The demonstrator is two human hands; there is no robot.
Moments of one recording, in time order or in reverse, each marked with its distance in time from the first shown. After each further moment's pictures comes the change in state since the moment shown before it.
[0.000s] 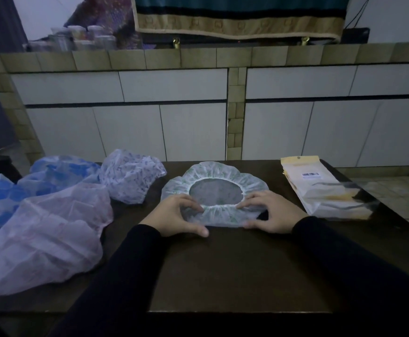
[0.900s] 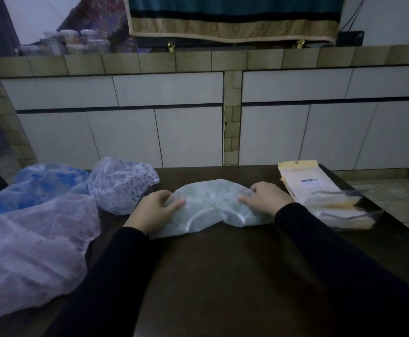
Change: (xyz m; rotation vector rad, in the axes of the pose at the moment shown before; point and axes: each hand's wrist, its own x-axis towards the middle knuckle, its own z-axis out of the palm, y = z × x) left_hand 0.017 0.002 -0.019 0.030 0.286 -0.192; right_hand 0.051 -0.013 -0.018 0.085 0.084 0.576
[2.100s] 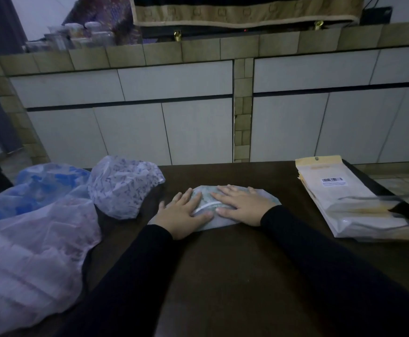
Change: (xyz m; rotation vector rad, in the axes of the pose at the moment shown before) left_hand 0.033 0.008 0.038 0.497 -0.341 -0.002; right_hand 0.043 -0.020 0.042 -0.385 -0.261 -0.536
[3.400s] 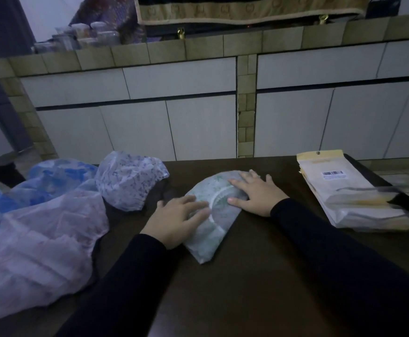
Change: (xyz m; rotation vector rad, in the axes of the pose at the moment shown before) left_hand -0.056 -0.002 0.000 -0.165 0.177 0.116; right_hand -0.006 0.019 0.004 -0.006 0.149 0.133
